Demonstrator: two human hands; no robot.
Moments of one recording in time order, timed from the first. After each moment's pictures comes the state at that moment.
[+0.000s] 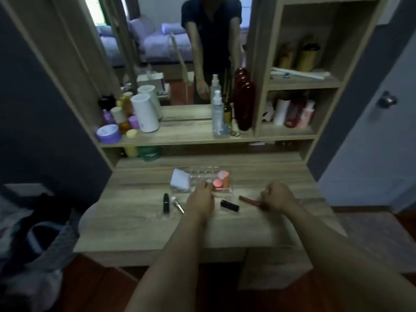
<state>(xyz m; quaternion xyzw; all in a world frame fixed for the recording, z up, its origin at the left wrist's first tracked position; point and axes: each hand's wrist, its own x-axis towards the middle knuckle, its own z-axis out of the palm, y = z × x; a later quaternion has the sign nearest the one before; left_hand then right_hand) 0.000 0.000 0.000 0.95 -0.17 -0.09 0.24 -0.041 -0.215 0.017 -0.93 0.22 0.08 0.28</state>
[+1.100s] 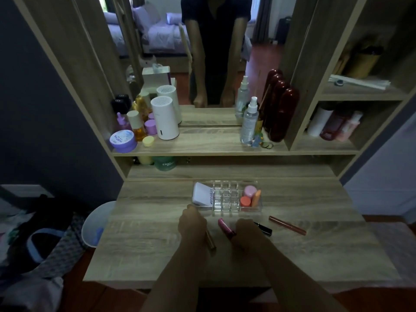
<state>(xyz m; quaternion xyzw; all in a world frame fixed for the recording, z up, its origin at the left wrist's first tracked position) 0.068 0.076 -0.051 0.94 0.14 -0.13 0.28 0.019 -0.067 -0.047 -0.94 0.13 0.26 0.20</state>
